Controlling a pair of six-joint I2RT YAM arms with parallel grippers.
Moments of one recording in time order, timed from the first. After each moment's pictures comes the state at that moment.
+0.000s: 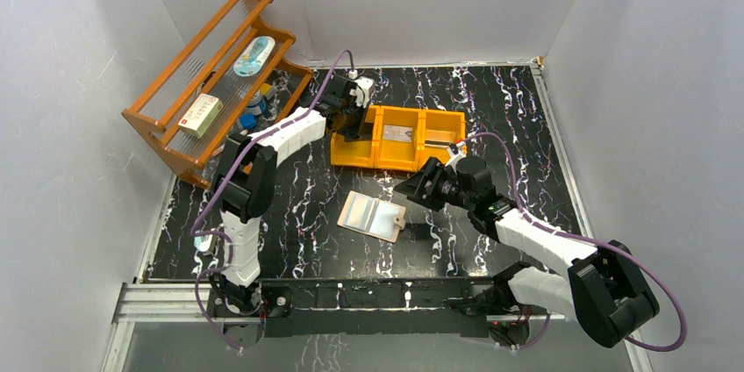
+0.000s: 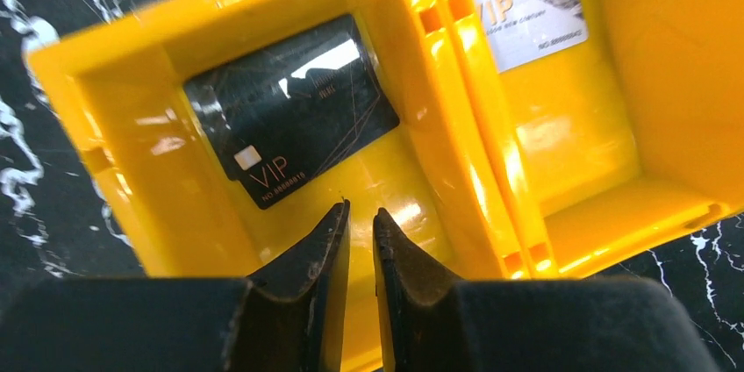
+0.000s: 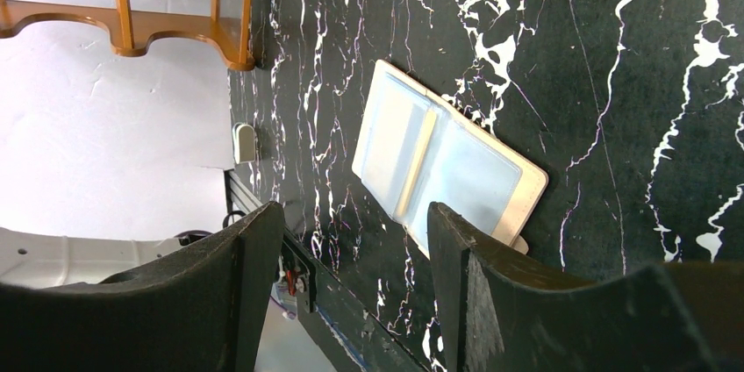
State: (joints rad) left arm -0.51 2.01 1.56 -0.37 0.08 -0.05; right arm 0.55 1.10 0.42 0.21 -0.35 1.03
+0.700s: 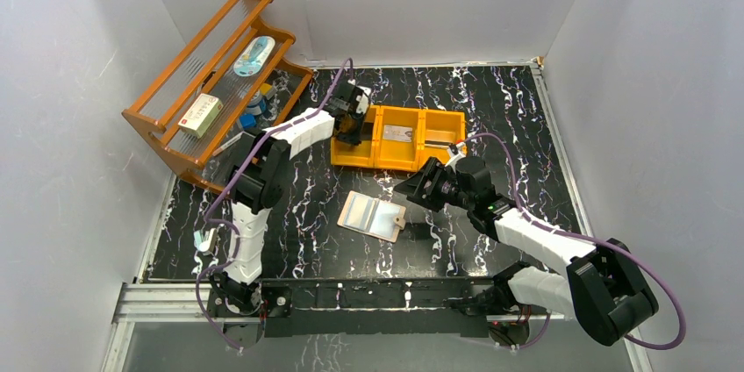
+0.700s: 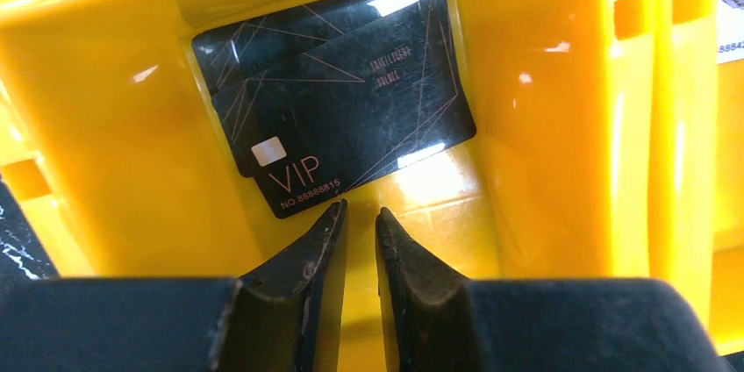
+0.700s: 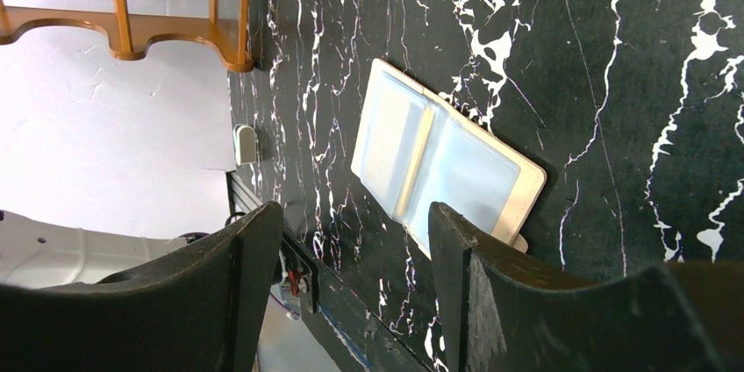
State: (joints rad) left arm -0.51 2.16 1.63 -0.45 -0.04 -0.14; right arm 0.55 1.11 0.42 0.21 -0.35 1.04
